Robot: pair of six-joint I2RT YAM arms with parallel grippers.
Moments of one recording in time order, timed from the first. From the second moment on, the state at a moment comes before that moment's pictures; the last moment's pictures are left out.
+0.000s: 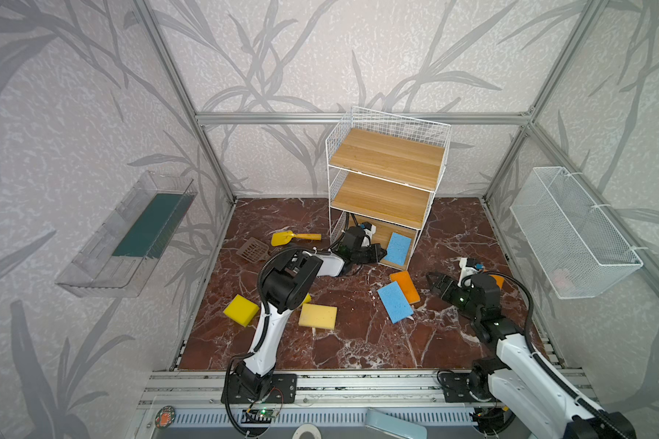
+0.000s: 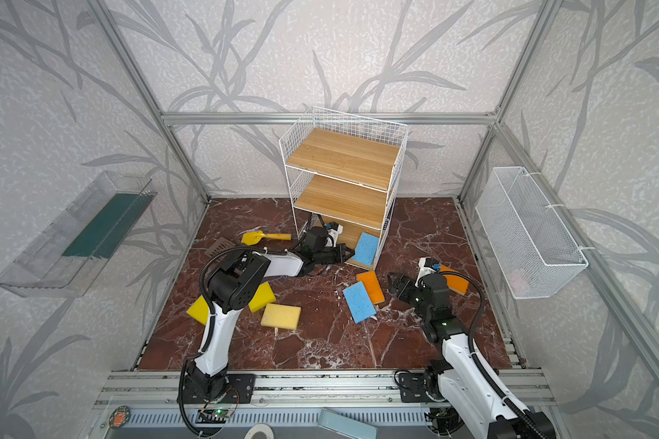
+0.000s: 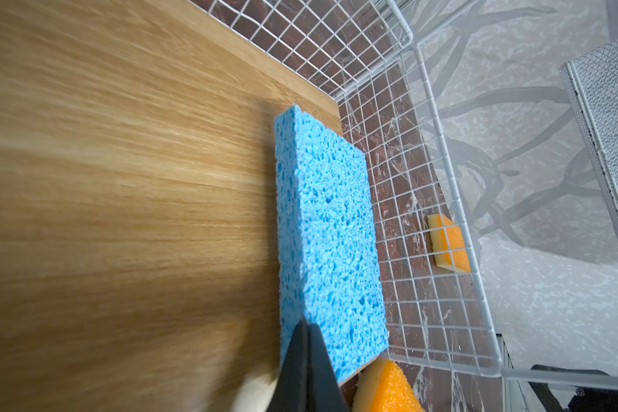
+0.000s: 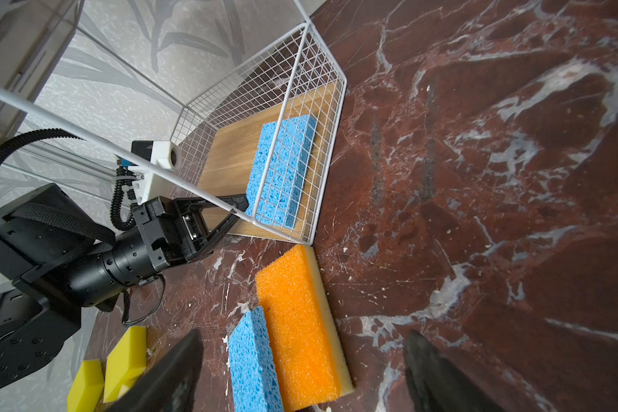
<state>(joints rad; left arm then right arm) -0.60 2.22 1.30 0.40 0.45 -0.67 0.16 0.80 0.28 0.02 -0.22 0.68</state>
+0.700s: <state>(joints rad) -0.61 2.14 1.20 0.43 0.44 -0.67 0.16 0.79 0.28 0.02 -0.22 0.68</state>
